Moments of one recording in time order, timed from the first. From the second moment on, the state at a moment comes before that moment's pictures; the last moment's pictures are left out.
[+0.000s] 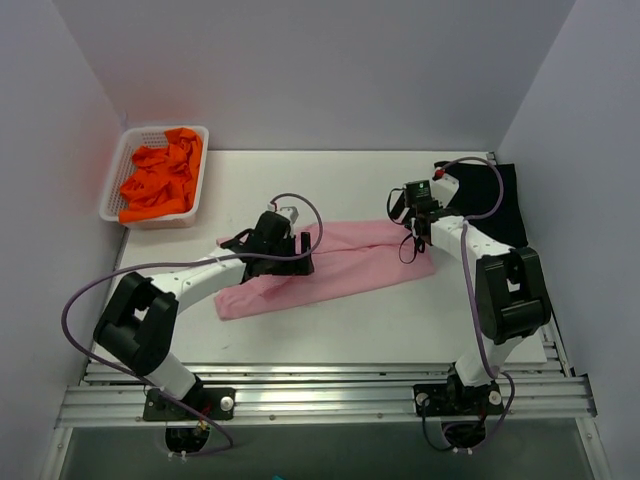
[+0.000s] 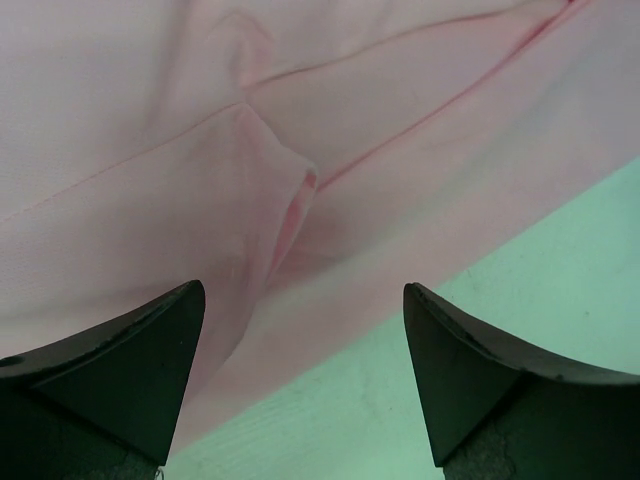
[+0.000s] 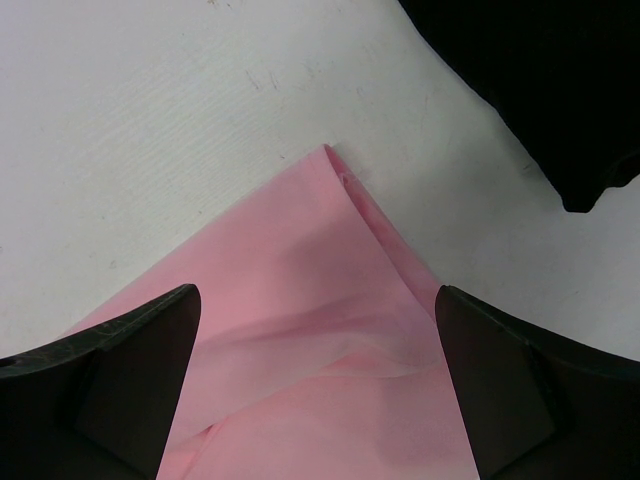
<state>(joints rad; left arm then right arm) -0.59 1.62 1.01 -0.24 0.04 -0.52 0.24 1.71 1.09 -0.21 0.46 0.69</state>
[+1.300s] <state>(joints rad) -0.42 1.82 1.12 -0.31 -0.22 -0.63 0.23 1.77 1.08 -0.17 0.43 0.67</state>
